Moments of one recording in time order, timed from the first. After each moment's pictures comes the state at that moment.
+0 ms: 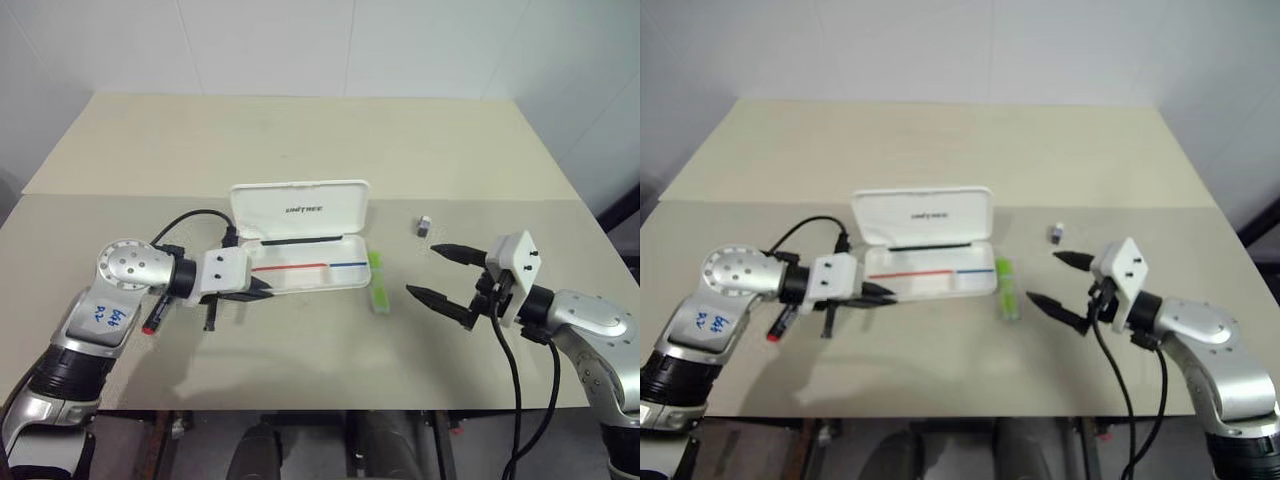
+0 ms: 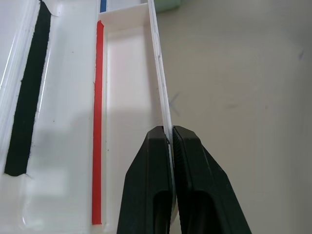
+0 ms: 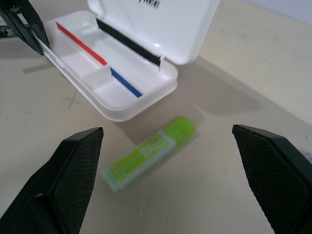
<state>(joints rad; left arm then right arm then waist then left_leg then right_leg) -0.42 0.79 -0.12 -0.17 -0.11 0.18 -1.18 -0.09 -0.74 -0.19 -0.39 0.52 0.43 0.86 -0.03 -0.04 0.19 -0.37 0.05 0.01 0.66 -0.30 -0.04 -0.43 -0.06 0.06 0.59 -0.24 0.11</state>
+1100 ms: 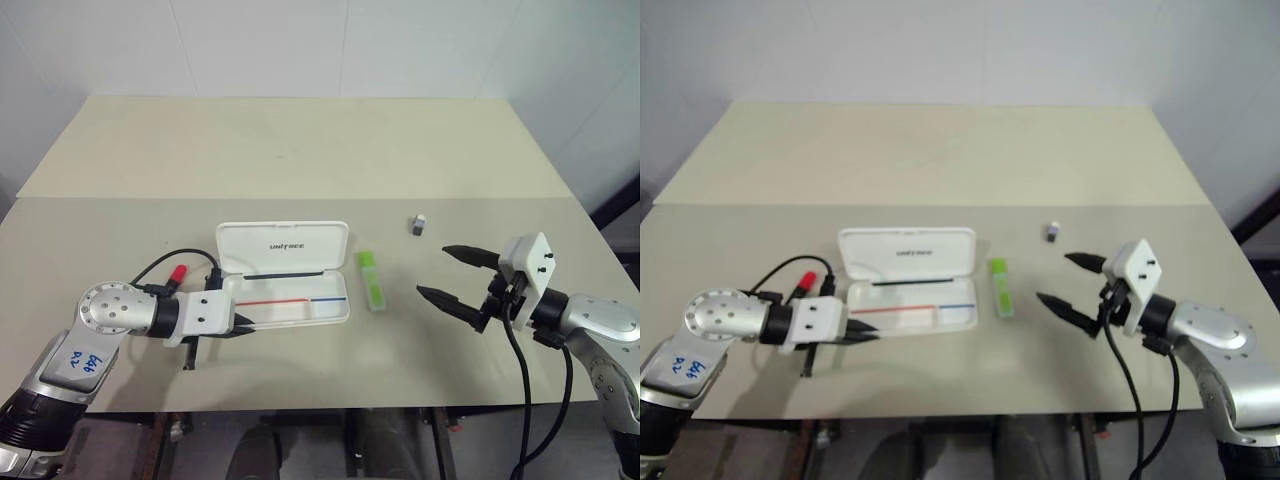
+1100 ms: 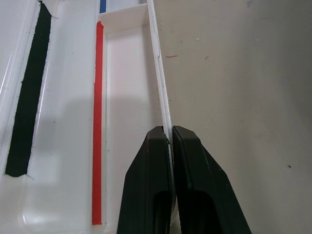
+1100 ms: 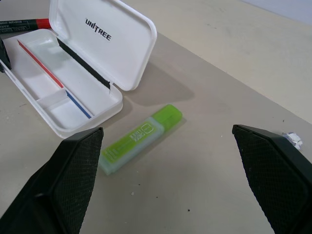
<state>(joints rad) -0.19 0.90 -0.06 -0.21 -0.12 0.08 -1.16 -0.05 -0.74 -0.23 -0.41 0.53 0.43 0.86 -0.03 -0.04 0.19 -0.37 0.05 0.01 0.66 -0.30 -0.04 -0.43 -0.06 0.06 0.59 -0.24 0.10</state>
